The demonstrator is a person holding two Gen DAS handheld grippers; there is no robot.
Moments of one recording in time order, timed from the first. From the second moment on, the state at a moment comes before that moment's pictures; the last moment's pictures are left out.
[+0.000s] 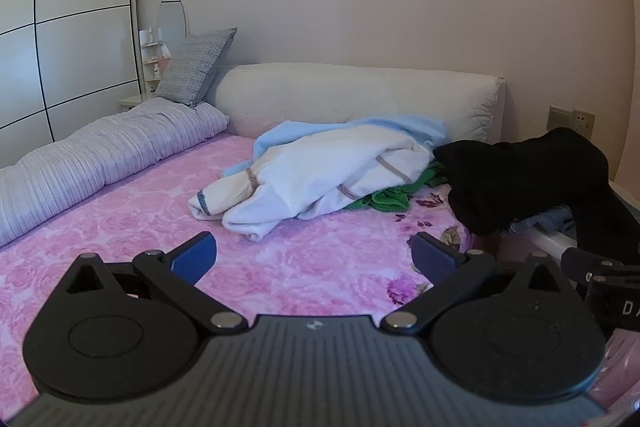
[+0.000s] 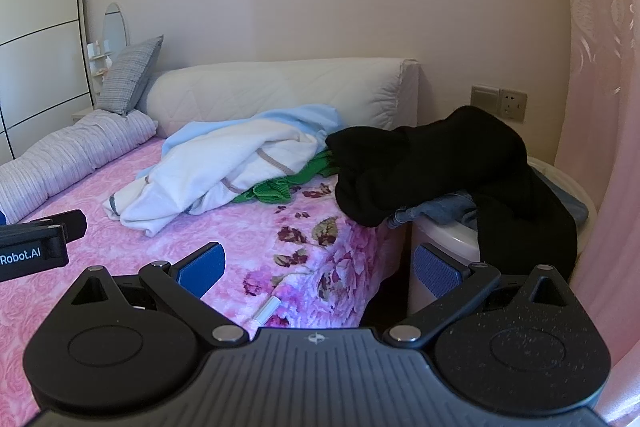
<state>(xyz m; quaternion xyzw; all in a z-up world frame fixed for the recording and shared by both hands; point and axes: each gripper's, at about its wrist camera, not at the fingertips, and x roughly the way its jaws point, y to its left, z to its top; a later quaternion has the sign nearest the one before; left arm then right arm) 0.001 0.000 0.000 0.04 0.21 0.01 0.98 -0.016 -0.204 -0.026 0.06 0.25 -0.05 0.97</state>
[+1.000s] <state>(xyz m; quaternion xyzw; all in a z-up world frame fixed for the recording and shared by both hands) 0.011 0.024 -0.004 0.03 0.22 0.03 0.97 0.003 -0.184 -0.012 0.04 0.24 -0.02 0.97</state>
